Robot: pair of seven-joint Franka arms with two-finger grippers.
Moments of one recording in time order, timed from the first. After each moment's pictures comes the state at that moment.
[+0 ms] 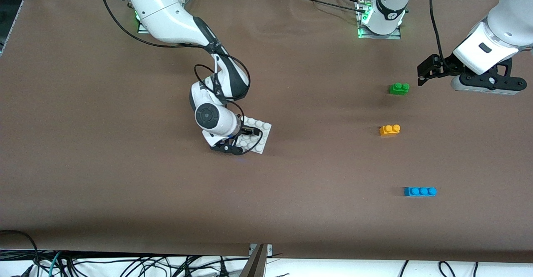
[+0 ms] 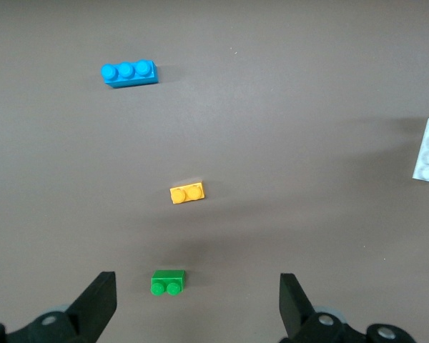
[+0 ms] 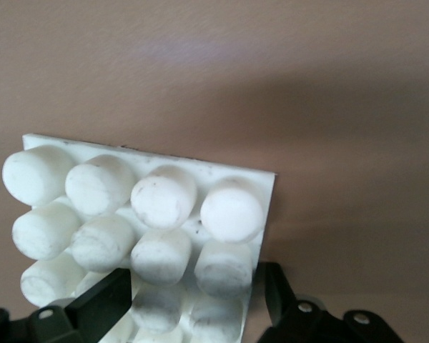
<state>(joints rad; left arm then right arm) 0.00 -0.02 -0.14 -1.68 -0.01 1.66 -0.05 0.64 0.84 -0.04 -1.48 0.35 2.27 0.54</state>
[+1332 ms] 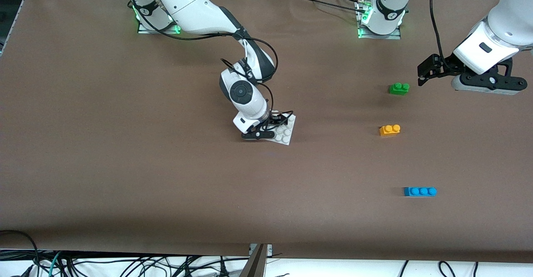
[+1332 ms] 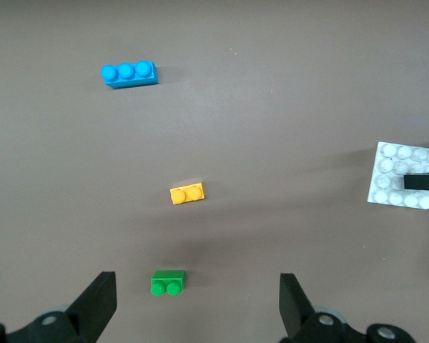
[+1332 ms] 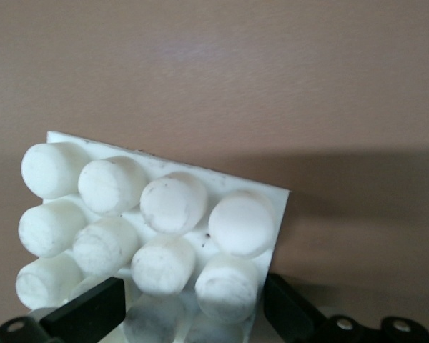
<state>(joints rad) 0.00 -0.02 -0.14 -1.67 -0.01 1.66 -0.05 0.80 0.90 -0.04 -1.44 0.33 2.47 0.55</state>
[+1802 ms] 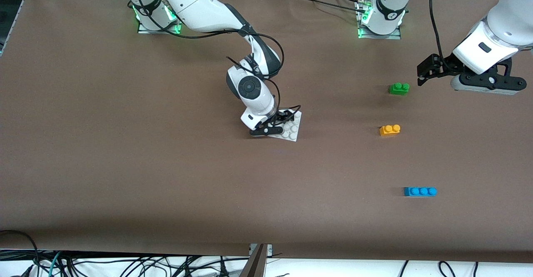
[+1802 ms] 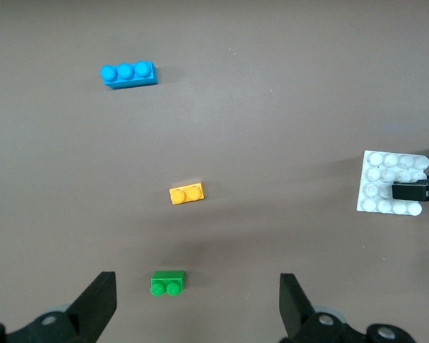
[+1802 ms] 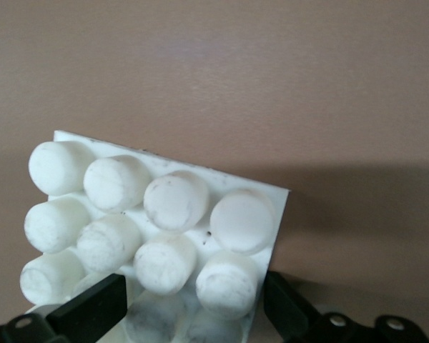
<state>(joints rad) 0.00 -0.02 -0.14 -1.67 -0.01 1.66 -0.05 0.83 0.91 -0.04 -1.42 0.30 2.47 0.54</state>
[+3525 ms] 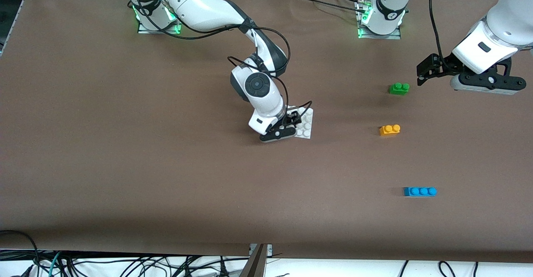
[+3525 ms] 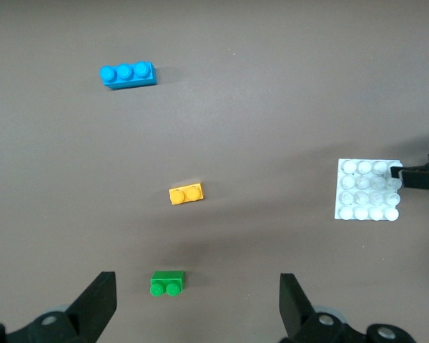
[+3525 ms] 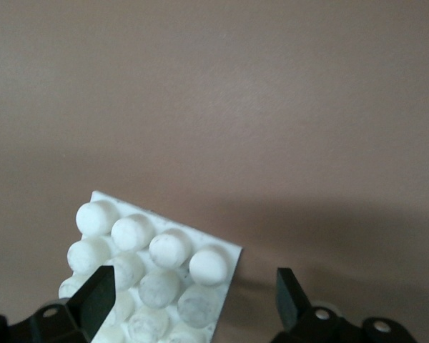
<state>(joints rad) 0.00 -0.02 -0.14 -1.67 -0.01 1.66 -0.05 0.80 0.95 -0.05 -1.19 0.25 2.32 0.47</state>
